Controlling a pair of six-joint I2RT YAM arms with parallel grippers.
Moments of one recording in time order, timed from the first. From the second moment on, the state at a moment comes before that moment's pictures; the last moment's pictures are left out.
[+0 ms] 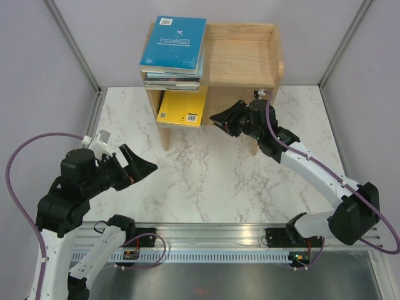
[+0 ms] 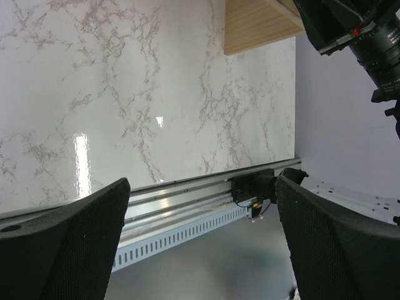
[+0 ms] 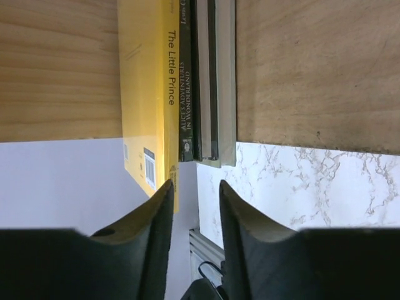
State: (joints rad) left arm -0.28 0.63 1.24 -1.14 0.29 -0.75; right arm 0.57 1.33 1.14 -0.13 -0.09 1.20
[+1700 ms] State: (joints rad) left arm -0.28 0.69 1.28 -1.18 0.26 -0.69; right arm 0.59 1.63 1.35 0.03 -0.07 1.31
